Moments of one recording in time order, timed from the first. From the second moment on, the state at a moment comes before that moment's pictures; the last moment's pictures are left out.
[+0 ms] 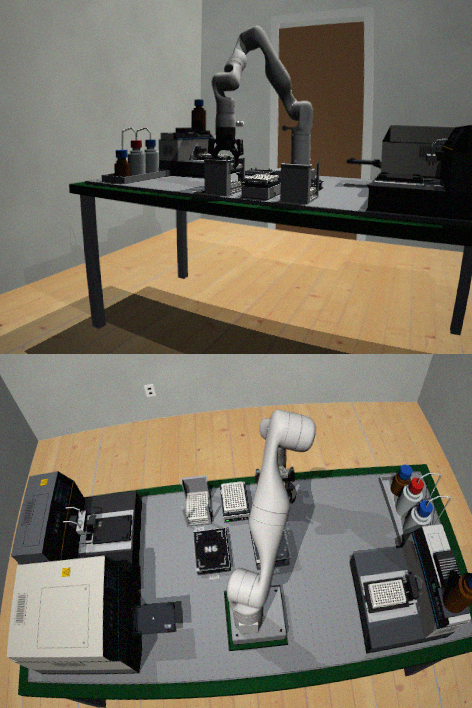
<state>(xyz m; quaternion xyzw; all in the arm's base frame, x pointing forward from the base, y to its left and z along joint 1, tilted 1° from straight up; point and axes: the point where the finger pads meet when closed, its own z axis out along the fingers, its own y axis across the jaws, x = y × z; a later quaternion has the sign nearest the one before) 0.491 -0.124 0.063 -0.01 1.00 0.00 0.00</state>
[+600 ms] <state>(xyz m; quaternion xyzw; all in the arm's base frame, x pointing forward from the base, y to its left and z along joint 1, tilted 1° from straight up) 0.492 -0.124 0.052 -0.01 1.00 0.00 0.00</state>
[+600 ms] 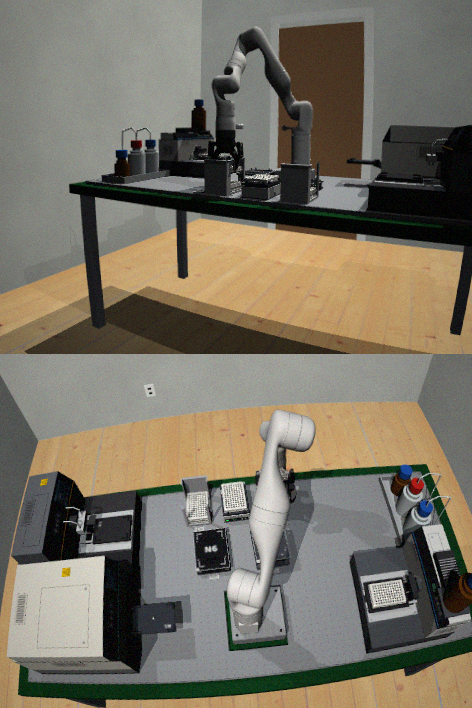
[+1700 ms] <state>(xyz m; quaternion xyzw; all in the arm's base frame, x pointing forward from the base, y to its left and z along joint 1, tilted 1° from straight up) 0.492 -0.124 0.033 -0.01 1.00 0.00 0.00</state>
